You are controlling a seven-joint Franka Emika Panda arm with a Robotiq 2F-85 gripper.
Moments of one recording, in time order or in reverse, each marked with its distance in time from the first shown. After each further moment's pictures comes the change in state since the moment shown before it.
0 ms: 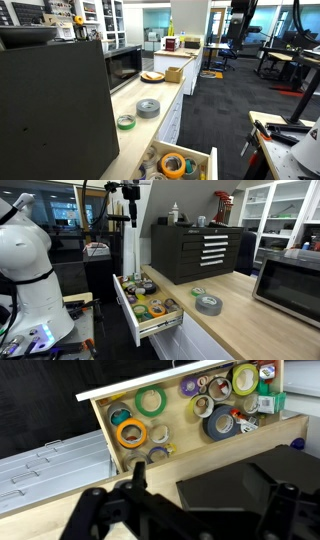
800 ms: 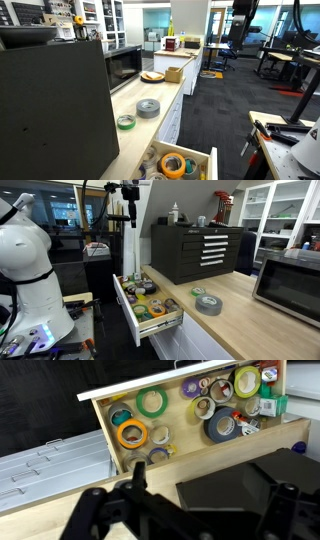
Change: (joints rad) arm 0.000 0.000 0.013 -0.003 -0.004 0.000 -0.004
